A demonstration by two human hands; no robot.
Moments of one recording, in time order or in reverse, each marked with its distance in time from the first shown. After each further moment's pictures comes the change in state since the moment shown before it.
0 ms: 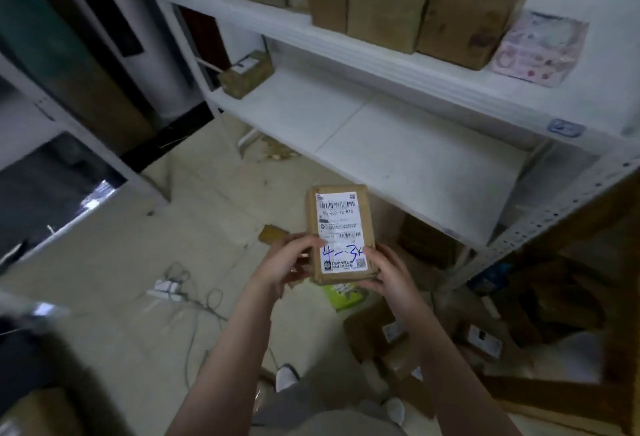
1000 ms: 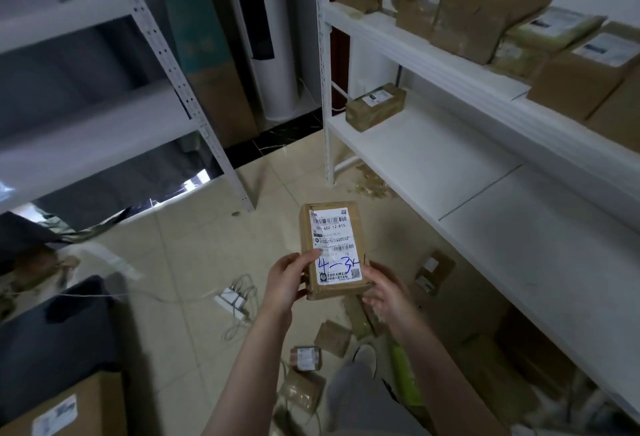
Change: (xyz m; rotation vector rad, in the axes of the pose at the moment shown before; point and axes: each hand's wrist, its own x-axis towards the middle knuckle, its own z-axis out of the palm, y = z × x) left_hand 0.110 0.053 -0.285 -0.337 0.466 0.095; right_hand 0.180 -0.015 0.307 -0.214 -0.272 0.046
